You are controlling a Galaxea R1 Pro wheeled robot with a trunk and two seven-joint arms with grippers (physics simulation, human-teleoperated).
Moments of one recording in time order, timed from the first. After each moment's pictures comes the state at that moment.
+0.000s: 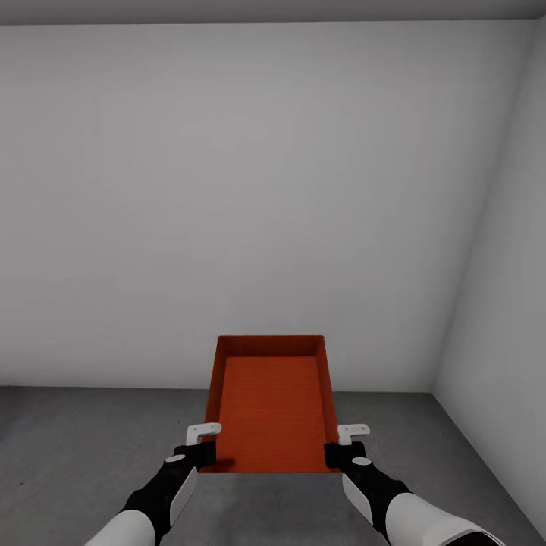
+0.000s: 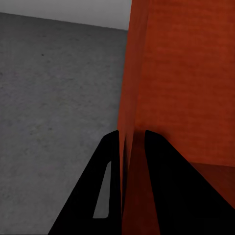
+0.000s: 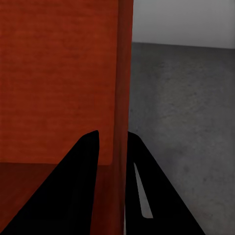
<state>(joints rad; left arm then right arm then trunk) -0.57 -0.10 0.09 -0.41 0.00 0.13 0.11 -0.67 0.08 0.28 -0.16 -0.21 -0.04 -0.15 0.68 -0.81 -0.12</state>
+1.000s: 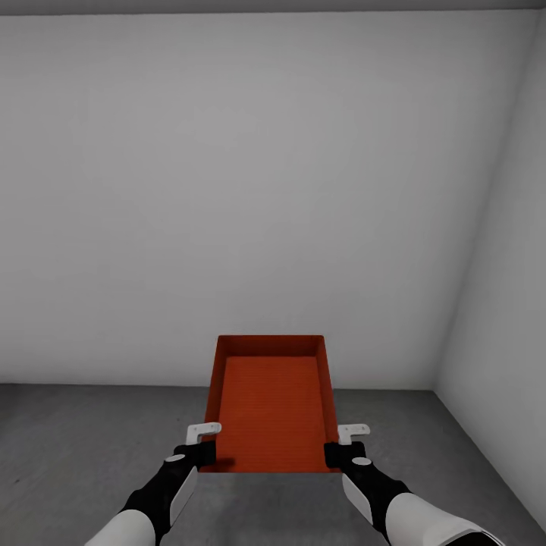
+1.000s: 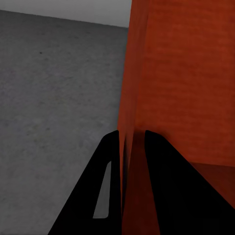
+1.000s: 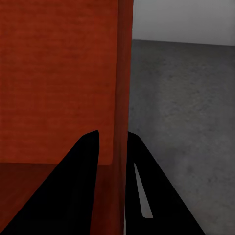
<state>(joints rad) -0.57 -0.10 0.08 -0.41 0.00 0.13 0.11 -0.67 0.08 0.28 -0.16 -0.21 -0.05 -0.15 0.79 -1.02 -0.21</state>
